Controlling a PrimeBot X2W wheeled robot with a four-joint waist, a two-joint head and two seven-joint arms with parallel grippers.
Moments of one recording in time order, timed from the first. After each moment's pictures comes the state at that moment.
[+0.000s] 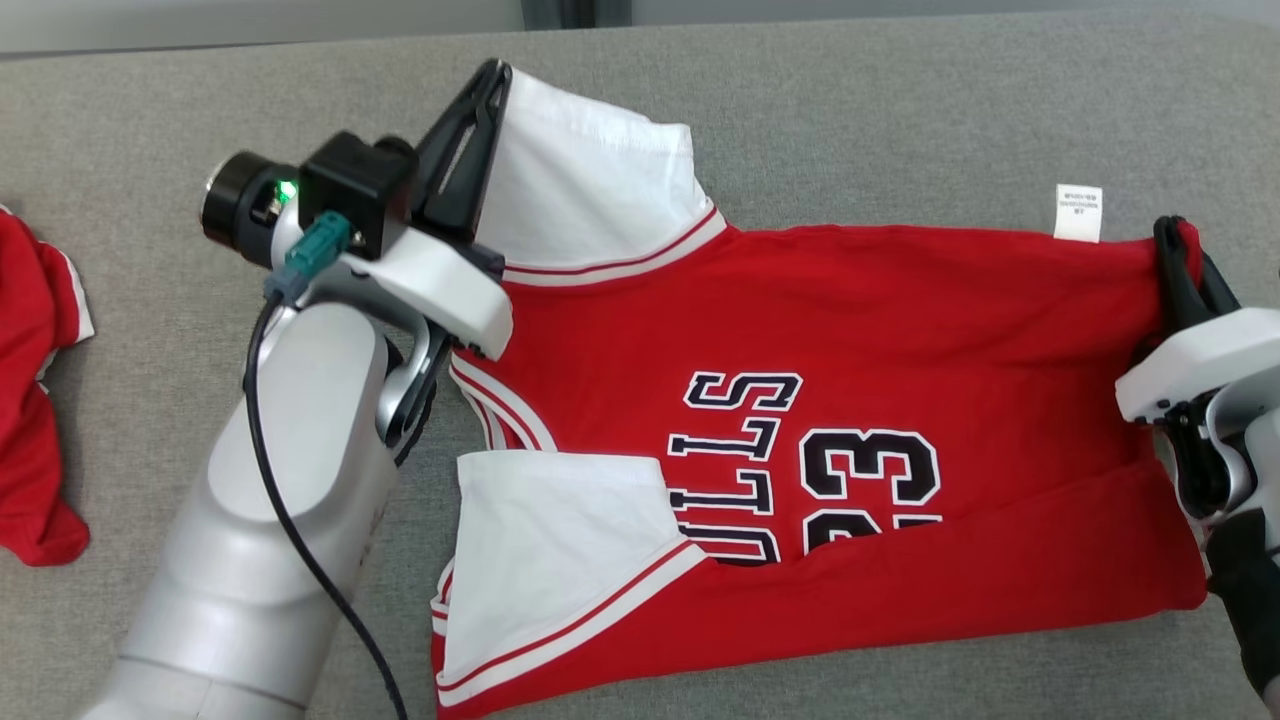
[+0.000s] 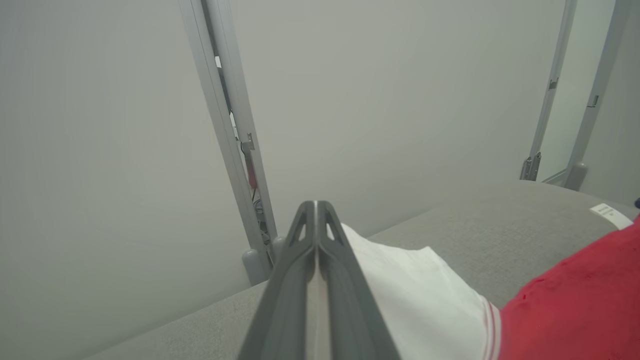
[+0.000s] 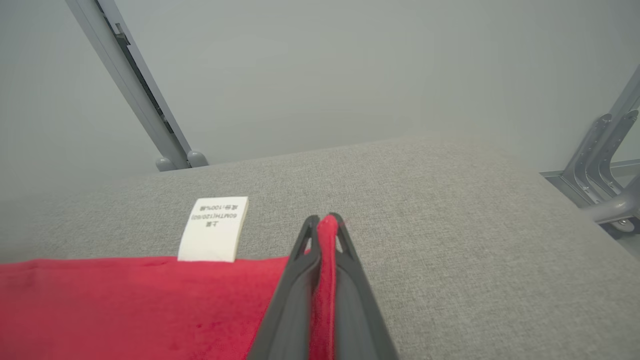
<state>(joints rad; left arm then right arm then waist) -0.81 0.09 -0.36 0.60 -0.20 -0.10 -0.26 -0.72 -0.28 0.17 0.89 0.49 0.13 -0.26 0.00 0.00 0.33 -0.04</state>
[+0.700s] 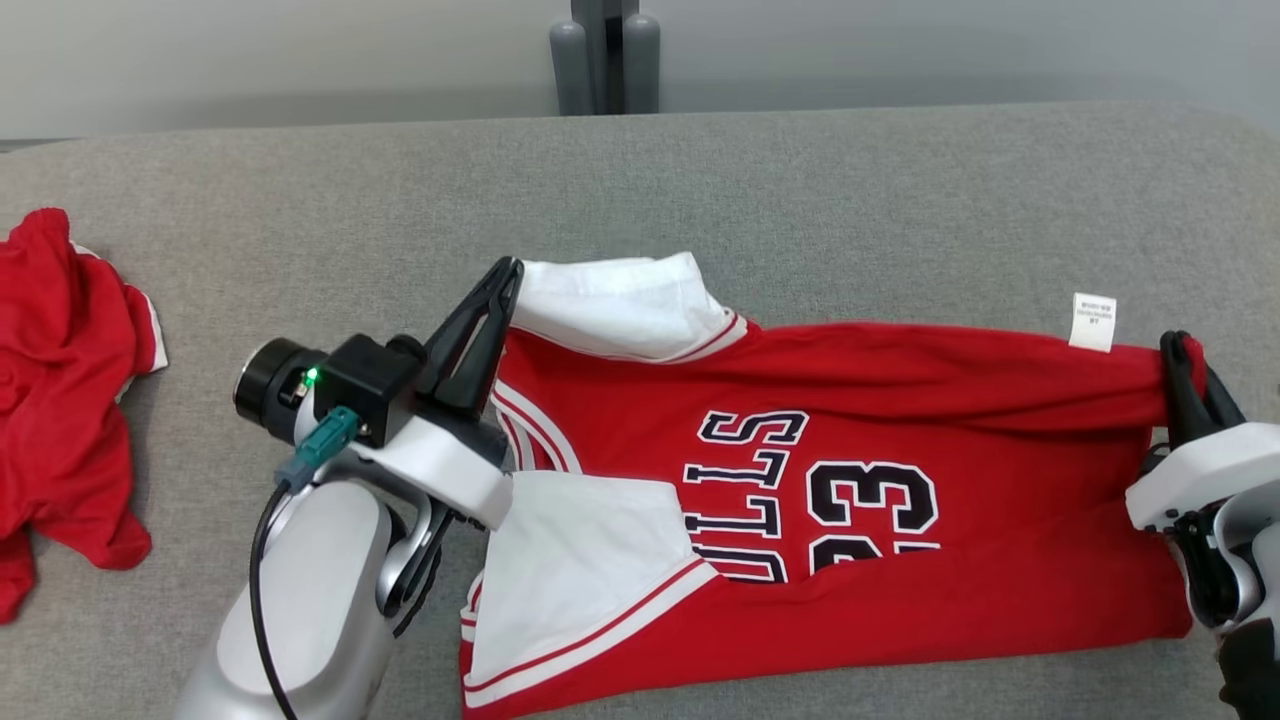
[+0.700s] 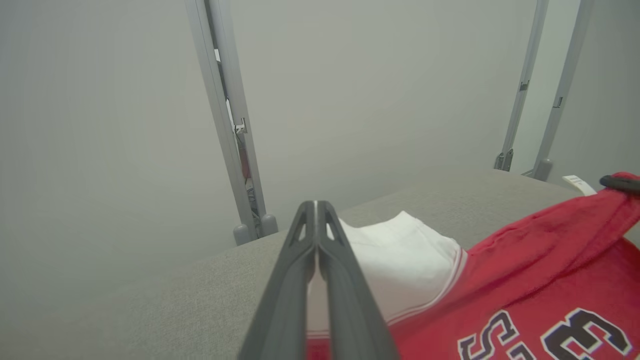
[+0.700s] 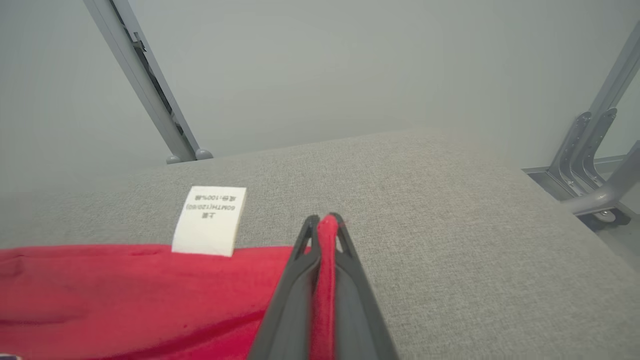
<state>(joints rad) -0.50 0.13 -0.36 0.41 -0.22 -0.13 -0.26 -0.51 -0.30 0.12 0.79 0.48 0.13 -0.26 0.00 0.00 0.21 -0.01</state>
